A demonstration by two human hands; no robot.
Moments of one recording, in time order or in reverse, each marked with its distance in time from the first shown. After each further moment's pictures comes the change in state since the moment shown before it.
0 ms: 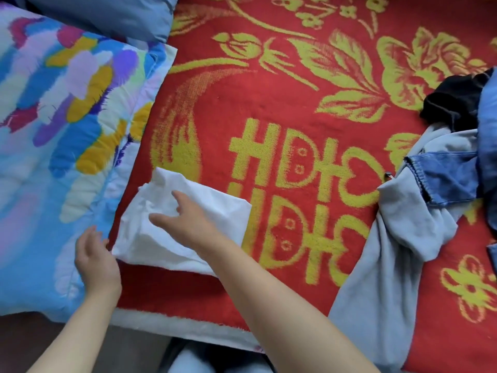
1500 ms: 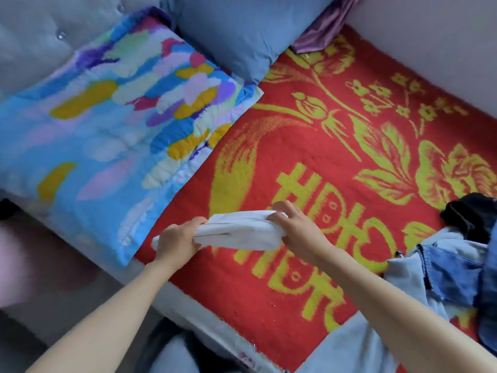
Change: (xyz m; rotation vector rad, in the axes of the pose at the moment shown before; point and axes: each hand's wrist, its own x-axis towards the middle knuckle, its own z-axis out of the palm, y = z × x) left_hand -0.046 0.027 -0.031 0.709 -0.403 0.720; right_hand -0.061 -0.031 -0.101 -1.269 -0.113 -0.545
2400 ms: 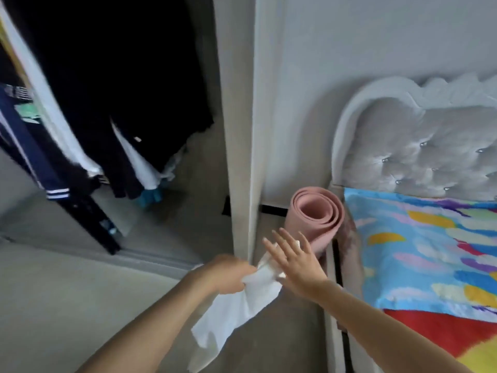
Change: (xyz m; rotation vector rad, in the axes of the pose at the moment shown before) left_hand -0.523 -0.048 -0.272 0.248 -0.093 -0.739; right_hand -0.113 -0.533 0.109 -0.666 0.104 -1.265
